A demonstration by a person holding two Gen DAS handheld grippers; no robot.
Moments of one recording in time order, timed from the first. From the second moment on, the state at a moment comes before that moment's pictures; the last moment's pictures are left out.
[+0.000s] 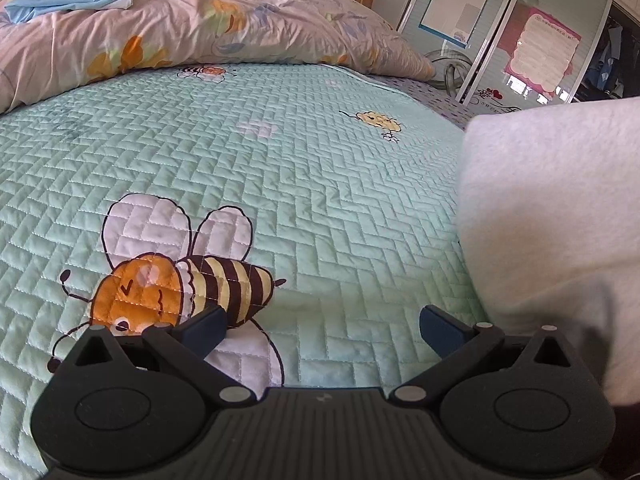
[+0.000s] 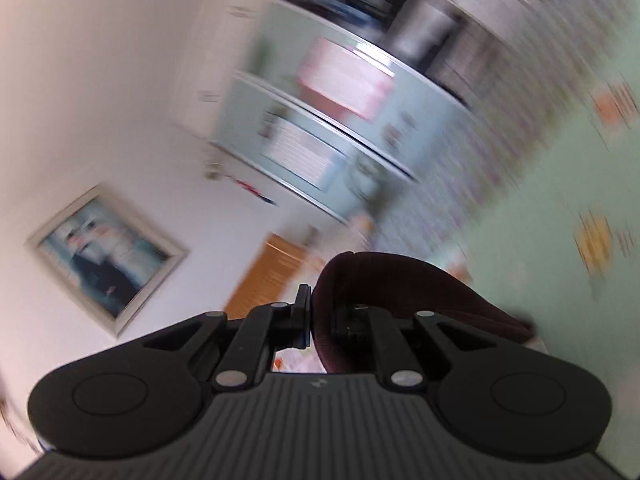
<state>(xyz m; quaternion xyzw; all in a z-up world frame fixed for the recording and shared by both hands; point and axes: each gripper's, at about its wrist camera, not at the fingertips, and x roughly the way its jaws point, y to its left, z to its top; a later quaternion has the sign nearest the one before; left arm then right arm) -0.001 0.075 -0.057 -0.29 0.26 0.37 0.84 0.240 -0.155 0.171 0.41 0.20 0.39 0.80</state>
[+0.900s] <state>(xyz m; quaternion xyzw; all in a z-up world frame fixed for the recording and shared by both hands) -0.001 0.031 -0.033 -0.19 0.22 0.35 0.89 0.091 -0.214 -0.046 0.22 0.38 0.36 0.82</state>
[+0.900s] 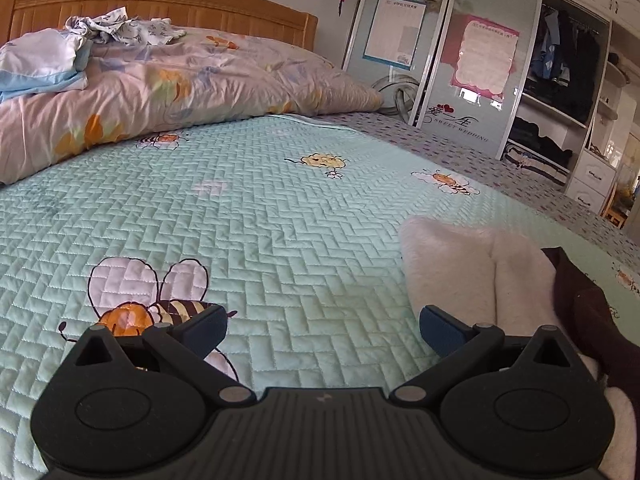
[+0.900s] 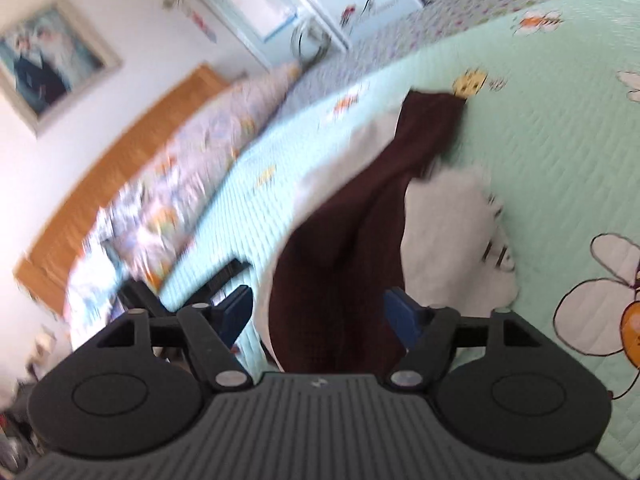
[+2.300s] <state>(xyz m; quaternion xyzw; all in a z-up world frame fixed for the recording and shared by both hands) 0.020 0.033 -0.047 -0.19 0.25 0.29 0.91 0.309 -0.101 -0.093 0.21 0.47 0.19 0.83</state>
